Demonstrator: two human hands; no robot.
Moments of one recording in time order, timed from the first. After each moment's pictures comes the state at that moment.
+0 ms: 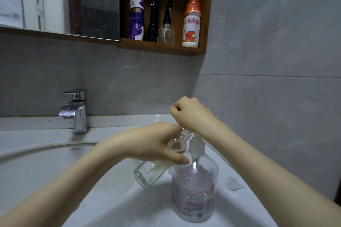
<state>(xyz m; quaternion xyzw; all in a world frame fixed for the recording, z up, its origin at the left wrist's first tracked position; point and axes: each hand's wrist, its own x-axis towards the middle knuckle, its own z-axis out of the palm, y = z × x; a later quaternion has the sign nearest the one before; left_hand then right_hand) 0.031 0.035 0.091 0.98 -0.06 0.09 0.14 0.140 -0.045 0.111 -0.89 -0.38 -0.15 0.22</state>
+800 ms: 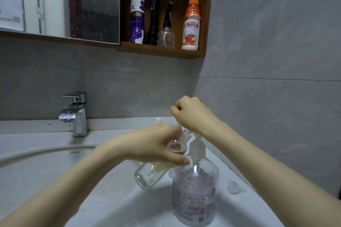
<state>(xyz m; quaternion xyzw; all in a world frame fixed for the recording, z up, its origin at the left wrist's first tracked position) 0.029 0.035 0.098 0.98 -0.06 0.10 0.14 0.141 -0.045 0.119 -0.88 -0.39 -0.17 0.22</state>
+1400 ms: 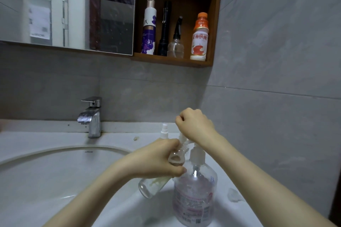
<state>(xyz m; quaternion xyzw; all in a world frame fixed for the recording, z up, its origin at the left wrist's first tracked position) 0.022 0.024 0.077 0.97 0.00 0.16 0.20 0.143 -0.044 0.114 -0.88 -0.38 -0.17 0.25</state>
